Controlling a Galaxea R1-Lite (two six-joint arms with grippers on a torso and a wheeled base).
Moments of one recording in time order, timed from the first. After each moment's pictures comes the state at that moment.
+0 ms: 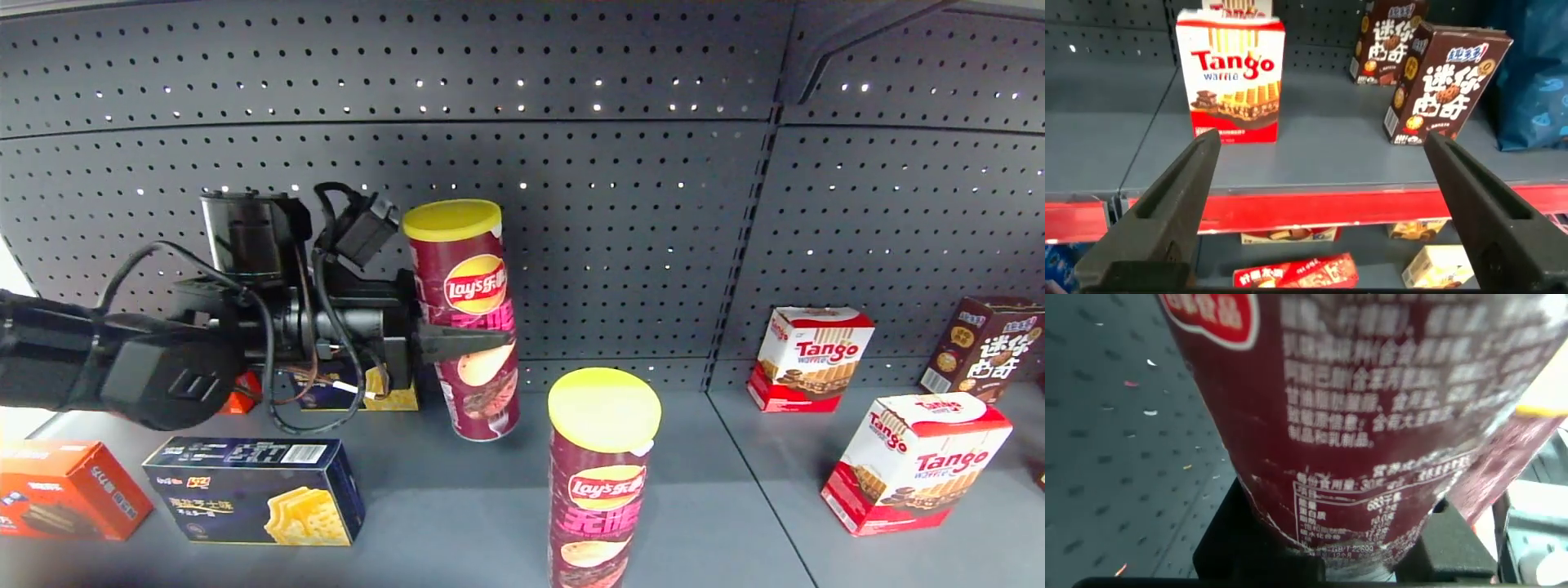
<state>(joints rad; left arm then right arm) -0.27 1.84 -1.03 -0.60 -1.09 0.20 0.20 0.09 -0.30 0.24 -0.34 -0.13</state>
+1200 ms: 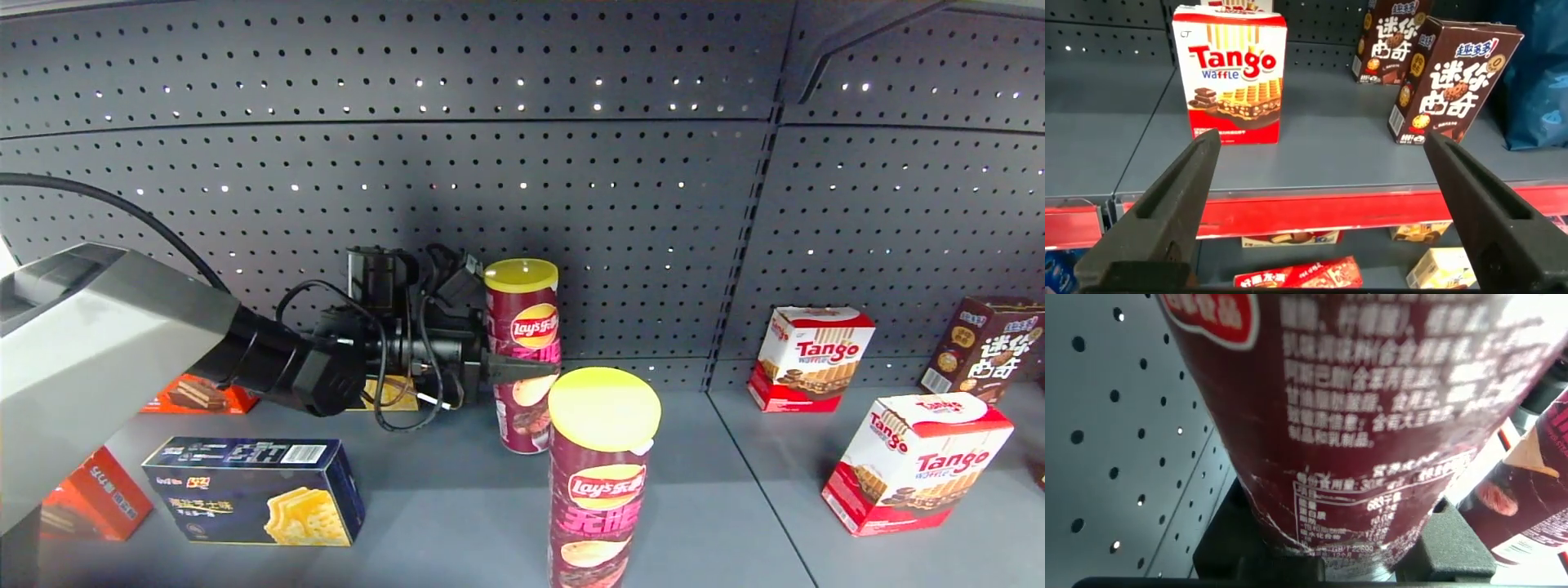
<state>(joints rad) -0.32 2.16 -1.23 -0.62 -1.11 0.21 0.19 0.09 -0.23 0.16 -0.34 -0.13</state>
